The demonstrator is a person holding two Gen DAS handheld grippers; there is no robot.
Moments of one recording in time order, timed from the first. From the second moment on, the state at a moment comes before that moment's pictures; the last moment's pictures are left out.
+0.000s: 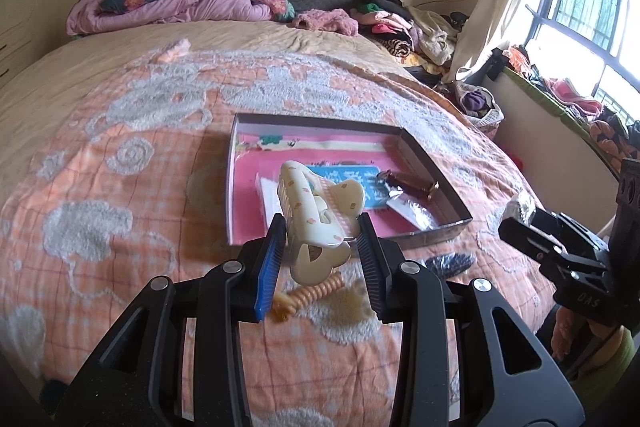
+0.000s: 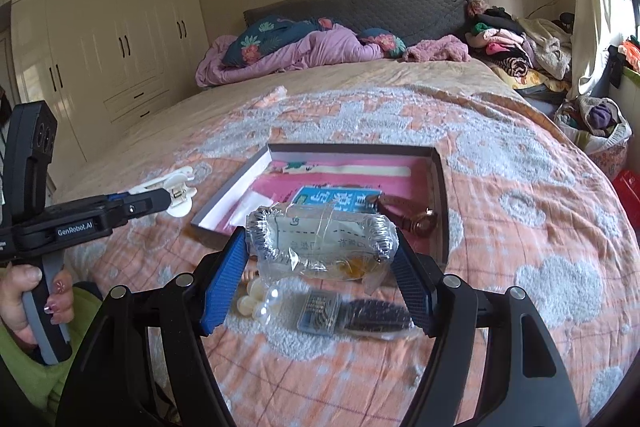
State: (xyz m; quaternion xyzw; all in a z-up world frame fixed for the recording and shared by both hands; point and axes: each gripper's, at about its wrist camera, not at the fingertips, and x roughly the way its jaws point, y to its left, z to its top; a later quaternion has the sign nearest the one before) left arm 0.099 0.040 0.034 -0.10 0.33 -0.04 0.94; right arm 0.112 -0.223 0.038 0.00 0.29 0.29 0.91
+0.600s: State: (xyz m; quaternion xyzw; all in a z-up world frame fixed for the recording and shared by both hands) left arm 0.149 0.029 0.044 -0.08 0.32 -0.04 0.94; right arm 0.158 -0.220 0.062 0.02 0.26 0.26 0.93
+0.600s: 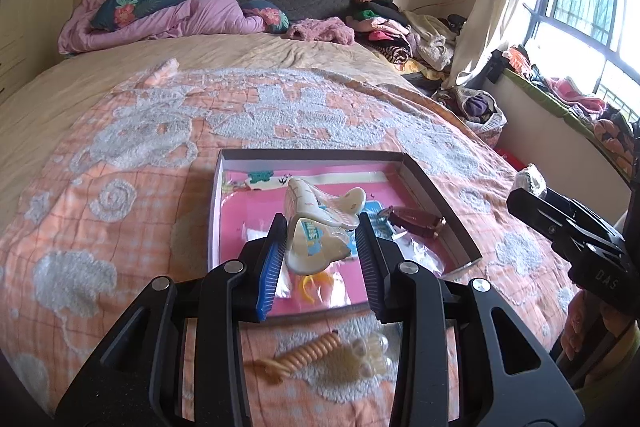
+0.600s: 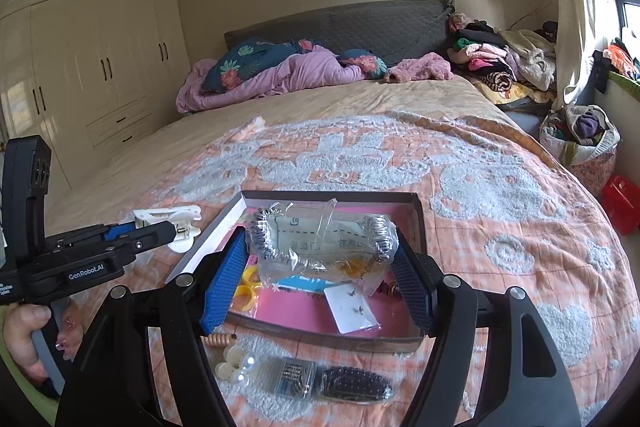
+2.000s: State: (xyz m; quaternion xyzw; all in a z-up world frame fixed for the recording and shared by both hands) left arm 0.235 0.010 -0.031 -0.05 0.40 -0.03 0.91; right arm 0.228 -0.216 -0.039 -0.01 0.35 0.22 0.91
